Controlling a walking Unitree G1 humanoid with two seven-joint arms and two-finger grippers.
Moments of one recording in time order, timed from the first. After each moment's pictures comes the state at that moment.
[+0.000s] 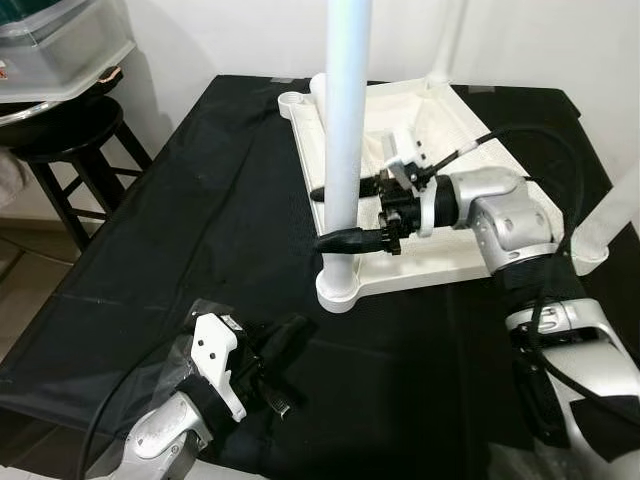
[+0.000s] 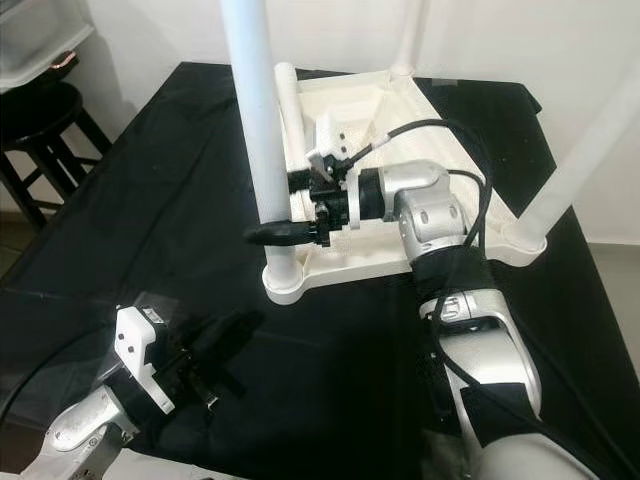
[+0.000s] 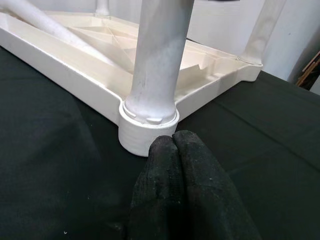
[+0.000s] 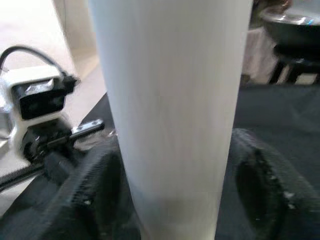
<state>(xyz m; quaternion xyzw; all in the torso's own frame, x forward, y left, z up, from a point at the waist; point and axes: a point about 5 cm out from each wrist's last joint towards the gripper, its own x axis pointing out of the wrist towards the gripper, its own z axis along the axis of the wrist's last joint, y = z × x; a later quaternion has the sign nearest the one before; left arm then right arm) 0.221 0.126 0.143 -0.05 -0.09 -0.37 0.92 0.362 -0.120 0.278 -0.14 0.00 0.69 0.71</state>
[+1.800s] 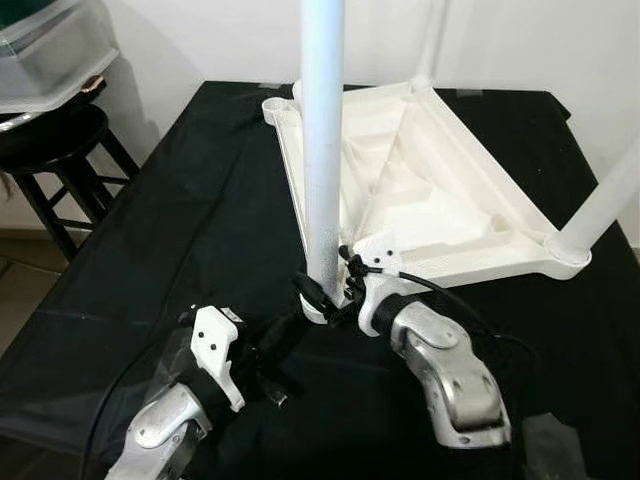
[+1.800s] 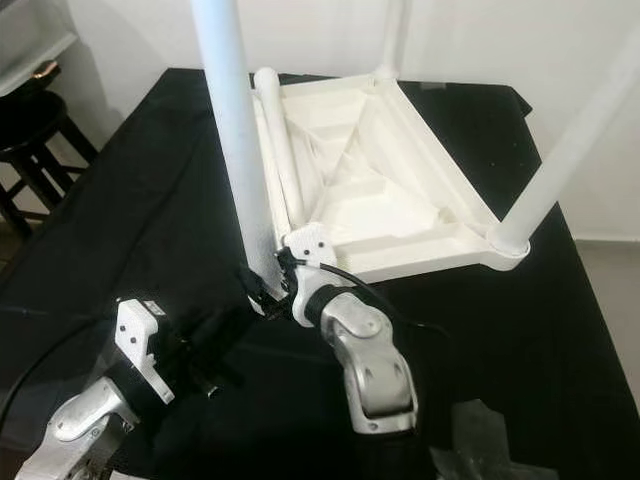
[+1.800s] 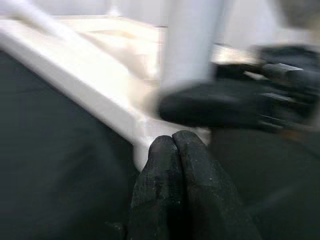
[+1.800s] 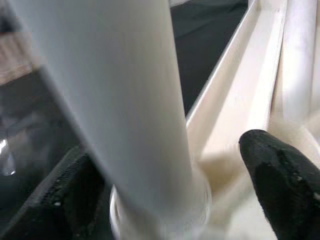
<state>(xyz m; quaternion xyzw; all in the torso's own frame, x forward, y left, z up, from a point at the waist) 0.234 0.134 0.145 -0.04 -0.10 -0.31 0.94 0.282 -0.096 0.170 -0.02 0.04 0.31 0.95</state>
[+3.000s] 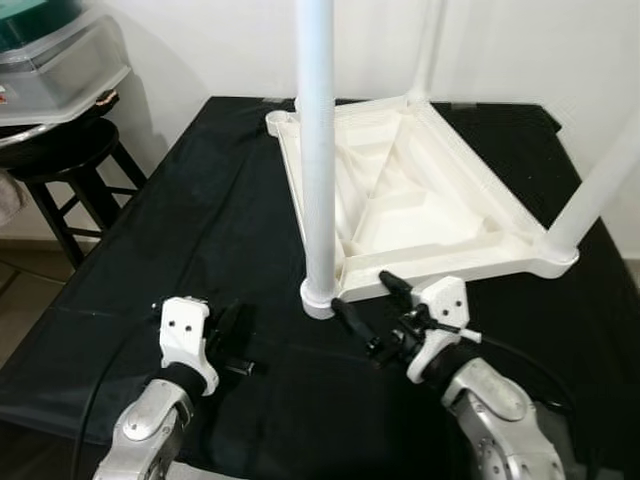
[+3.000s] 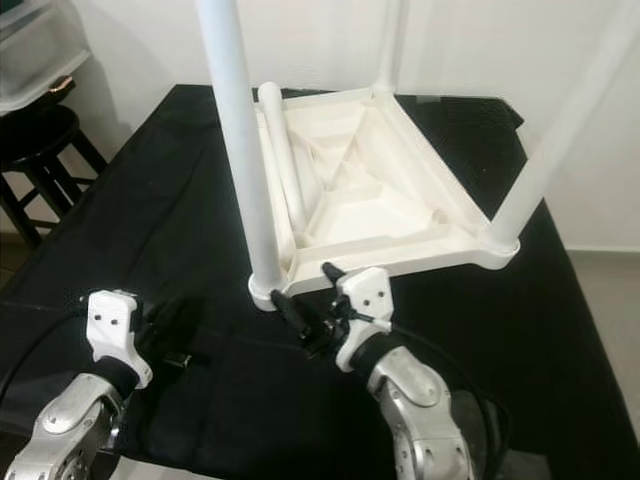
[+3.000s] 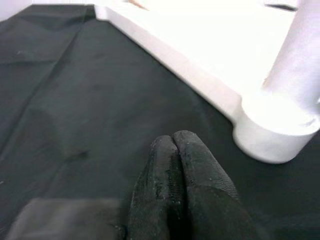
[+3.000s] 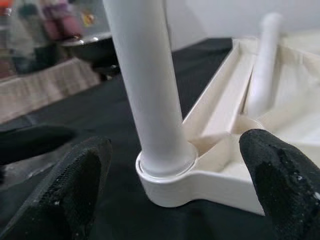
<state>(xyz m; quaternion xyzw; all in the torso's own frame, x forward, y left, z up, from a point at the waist) 0.247 0.162 0.131 -0.03 -0.03 -0.15 0.99 0.250 -0.124 0.160 0.02 -0.03 0.31 0.95</state>
